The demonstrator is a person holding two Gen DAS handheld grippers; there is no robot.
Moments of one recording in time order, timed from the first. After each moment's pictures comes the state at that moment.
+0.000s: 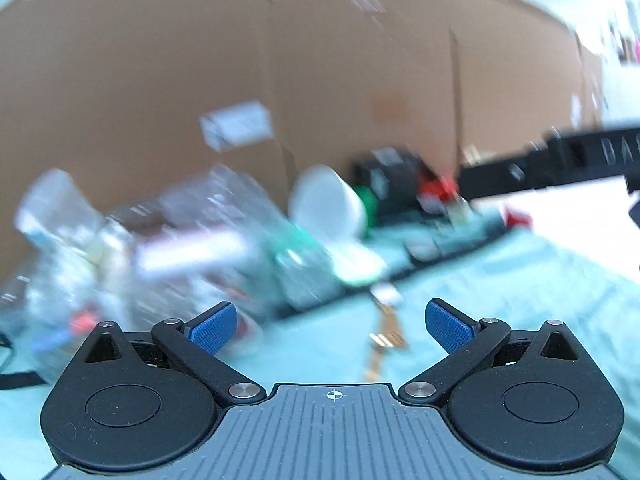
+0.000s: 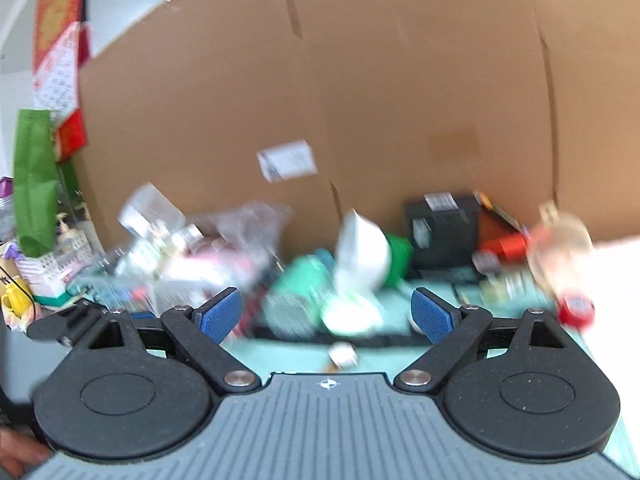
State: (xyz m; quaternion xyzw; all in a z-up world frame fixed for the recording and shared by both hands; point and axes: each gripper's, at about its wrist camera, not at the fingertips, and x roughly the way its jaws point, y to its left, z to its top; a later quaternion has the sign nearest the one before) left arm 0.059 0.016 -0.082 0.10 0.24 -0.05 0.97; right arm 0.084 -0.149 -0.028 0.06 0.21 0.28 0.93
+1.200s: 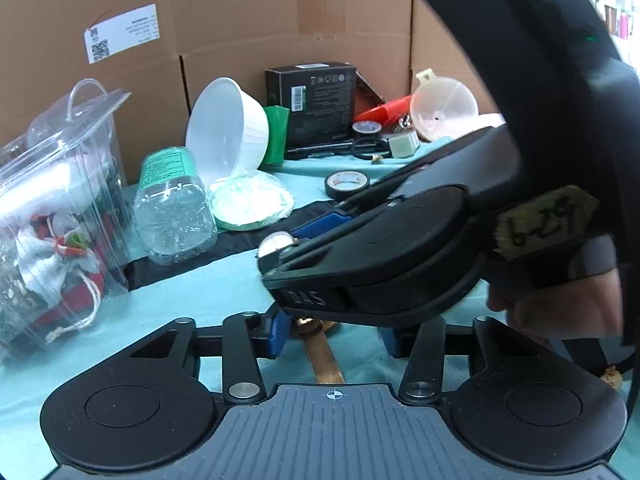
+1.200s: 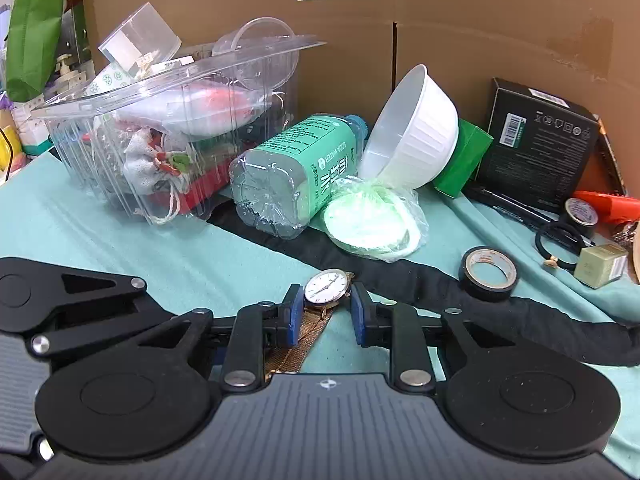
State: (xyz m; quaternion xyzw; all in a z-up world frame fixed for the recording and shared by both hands) left arm 0.105 -0.005 -0.120 0.06 0.32 -0.12 0.94; right arm 0.170 -0.081 -0.111 -0.11 0.32 0.35 0.87
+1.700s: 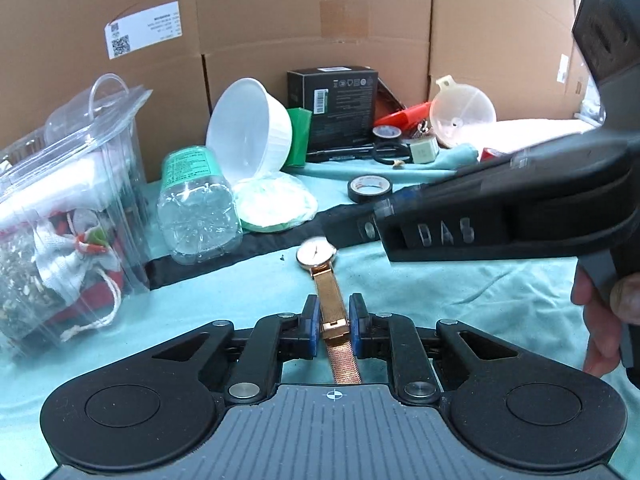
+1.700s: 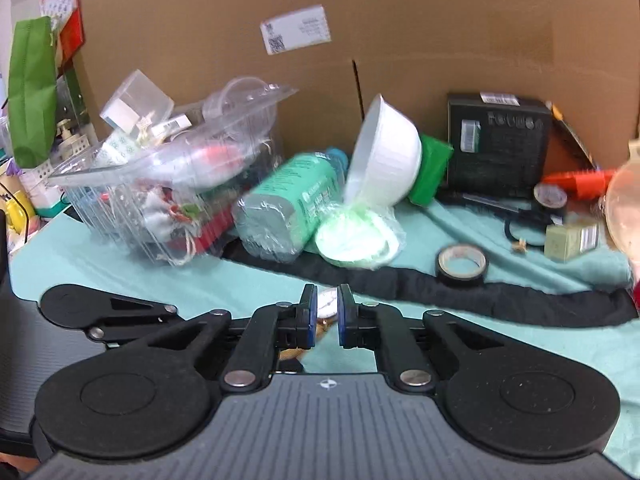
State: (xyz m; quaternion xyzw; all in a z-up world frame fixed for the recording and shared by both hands) left arm 0.109 0.005 -0.119 0.05 0.32 -0.10 0.94; right arm 0.162 -0.116 -0.095 -0.02 0.32 0.35 0.88
